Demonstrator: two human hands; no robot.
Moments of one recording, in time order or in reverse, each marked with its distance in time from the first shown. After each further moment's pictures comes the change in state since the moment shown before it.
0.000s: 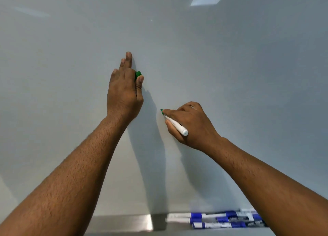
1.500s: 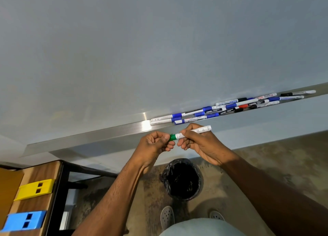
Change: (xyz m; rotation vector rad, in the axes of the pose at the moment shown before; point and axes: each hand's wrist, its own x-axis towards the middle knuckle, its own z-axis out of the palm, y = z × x) left_hand -0.360 0.072 0.030 -1.193 -0.945 -1.285; right_hand -0.294 -0.092 0.023 1.560 -0.287 1.454
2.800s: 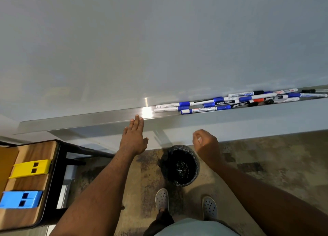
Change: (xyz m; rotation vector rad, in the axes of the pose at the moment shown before) left_hand 0.063 -0.069 -0.110 1.597 0.136 -0.128; right_hand 0.047 0.118 -0.038 -0.954 0.393 -0.225
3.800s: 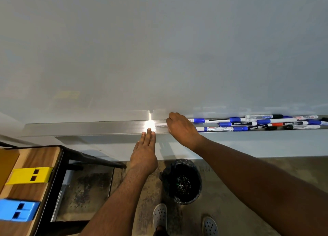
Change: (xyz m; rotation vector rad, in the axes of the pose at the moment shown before) left_hand 0.004 0.002 0.011 -0.018 0.066 -0.044; right_hand 0.121 -0.117 0.065 -0.779 -0.314 -0.595
